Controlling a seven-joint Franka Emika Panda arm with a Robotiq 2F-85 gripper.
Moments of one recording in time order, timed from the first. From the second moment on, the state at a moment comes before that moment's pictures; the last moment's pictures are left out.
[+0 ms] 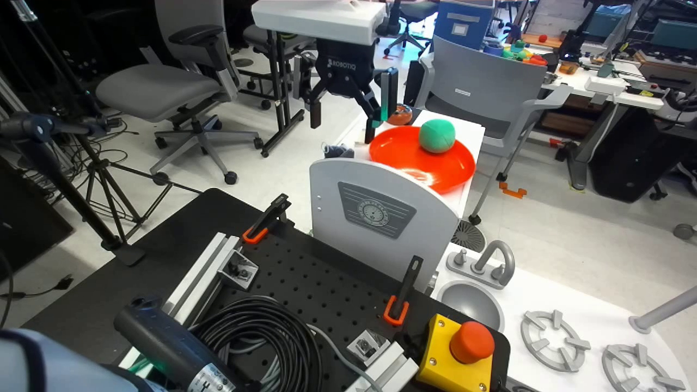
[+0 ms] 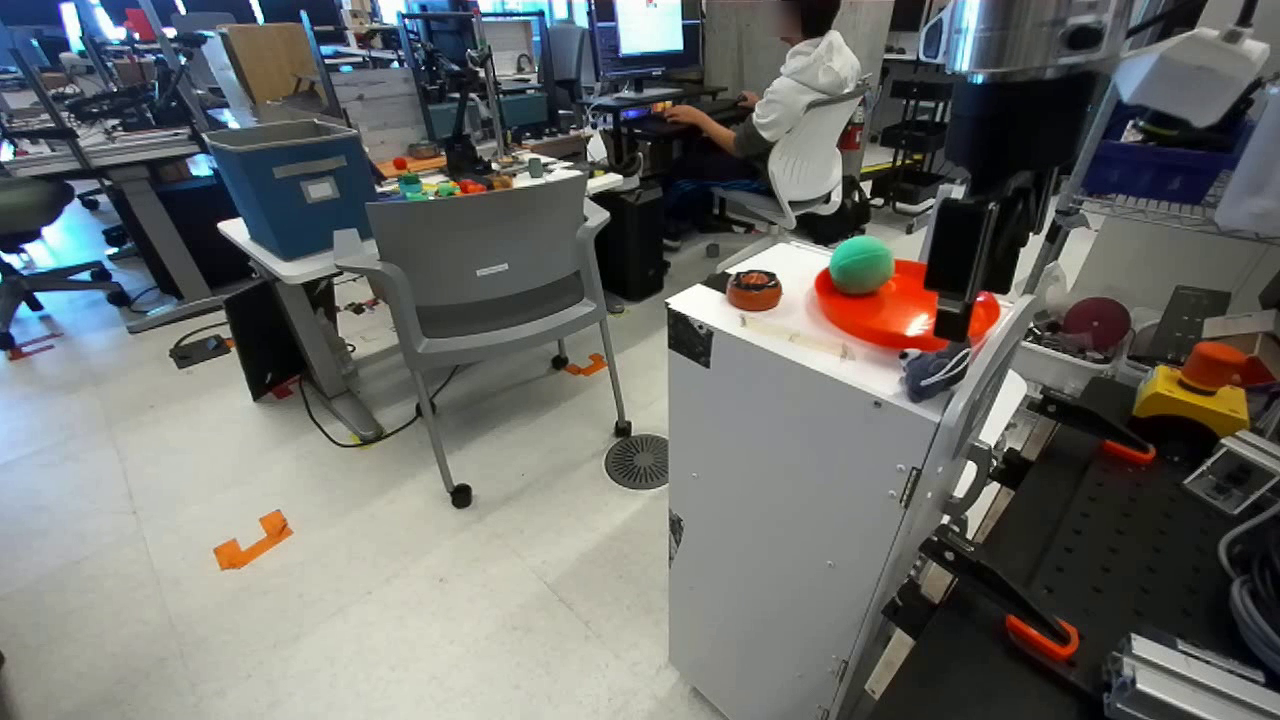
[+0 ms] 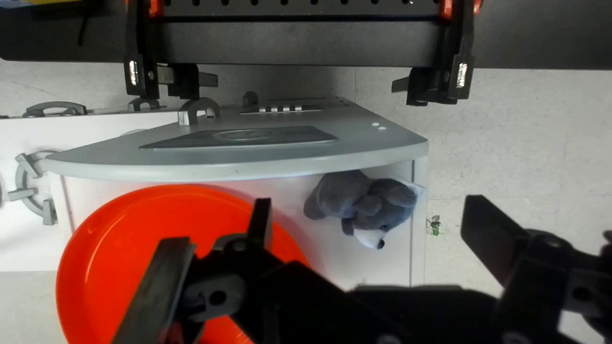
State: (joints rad) arm 0.06 -0.09 0.09 -2.56 -0.07 2.36 0.13
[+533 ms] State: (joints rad) arm 0.06 -0.06 0.09 -2.53 -0.05 2.32 0.12
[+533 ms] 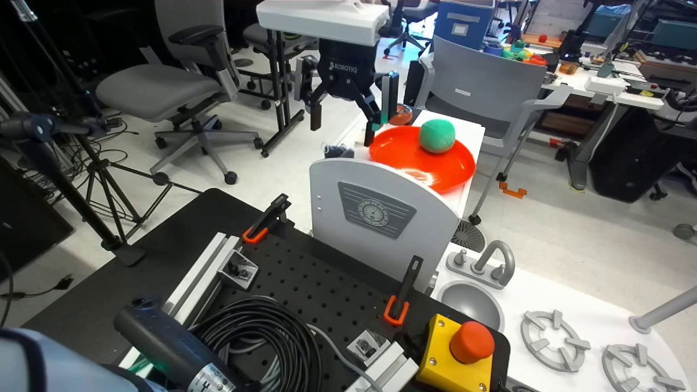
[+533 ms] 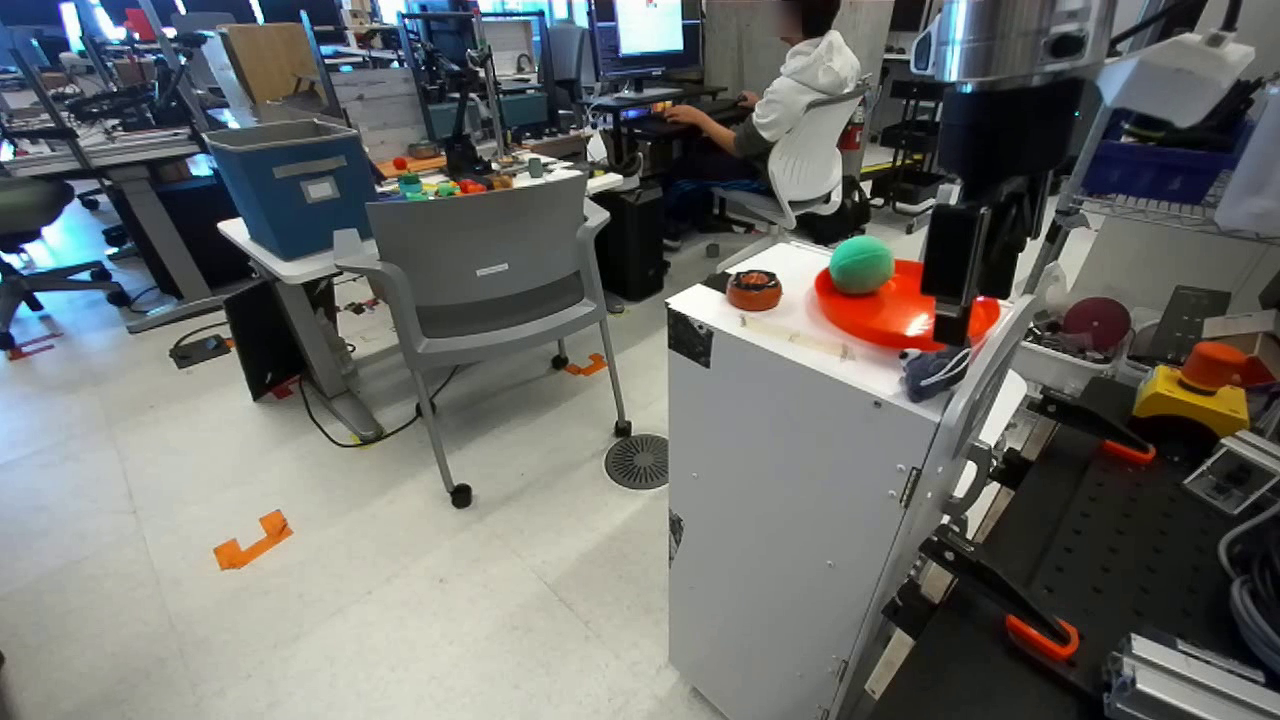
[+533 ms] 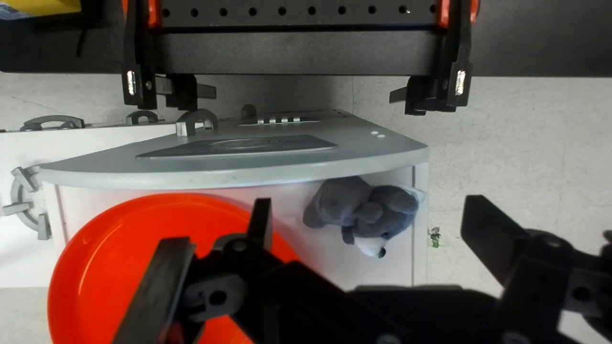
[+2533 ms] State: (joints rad) arm 0.07 -0.06 0.09 -2.52 -0.06 2.43 0.36
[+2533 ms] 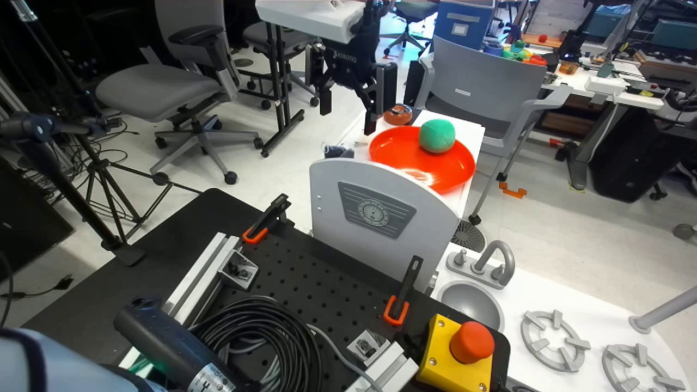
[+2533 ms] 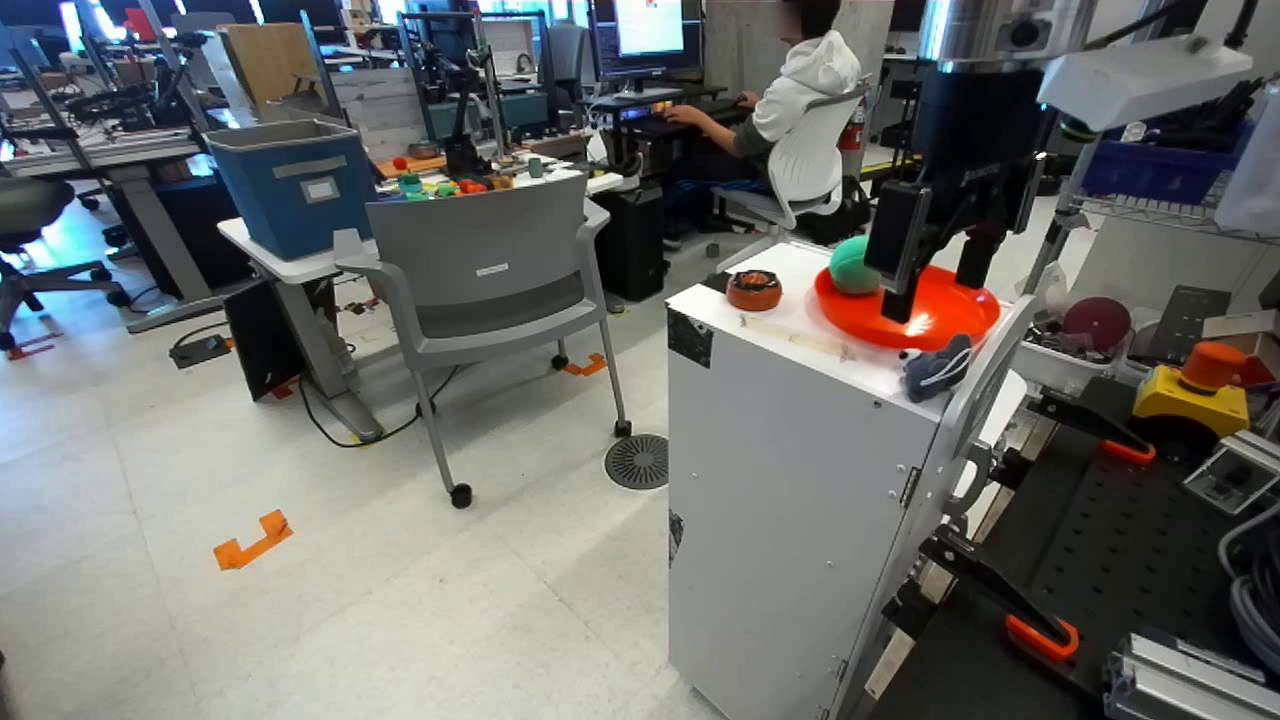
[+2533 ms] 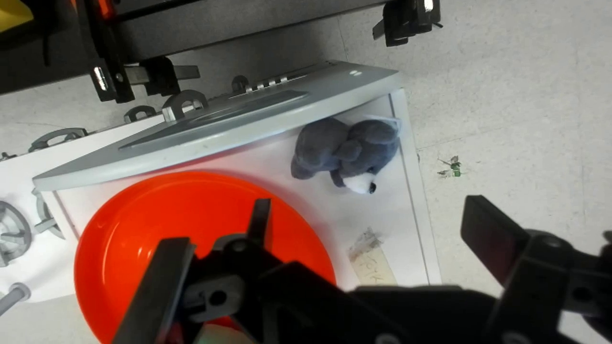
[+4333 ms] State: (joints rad) arm 0.08 -0.01 0.10 -2.52 -0.06 2.35 0.30
